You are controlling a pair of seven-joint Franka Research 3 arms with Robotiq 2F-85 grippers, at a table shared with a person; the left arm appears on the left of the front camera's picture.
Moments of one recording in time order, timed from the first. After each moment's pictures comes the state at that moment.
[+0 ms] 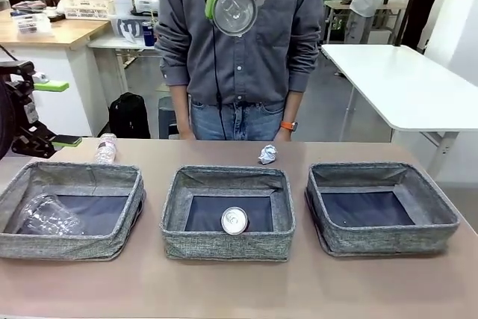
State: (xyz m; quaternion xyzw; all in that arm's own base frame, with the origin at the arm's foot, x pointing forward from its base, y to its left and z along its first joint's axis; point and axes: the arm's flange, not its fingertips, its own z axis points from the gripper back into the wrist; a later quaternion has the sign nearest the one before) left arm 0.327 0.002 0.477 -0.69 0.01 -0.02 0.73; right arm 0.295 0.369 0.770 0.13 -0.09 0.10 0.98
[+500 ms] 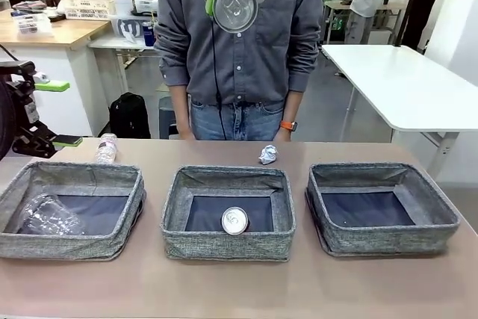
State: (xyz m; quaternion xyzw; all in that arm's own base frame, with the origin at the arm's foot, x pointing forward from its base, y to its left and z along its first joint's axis) left arm 0.327 0.002 0.477 -0.69 0.01 -0.02 0.73; right arm 0.294 0.369 0.772 0.13 -0.09 0.10 0.98
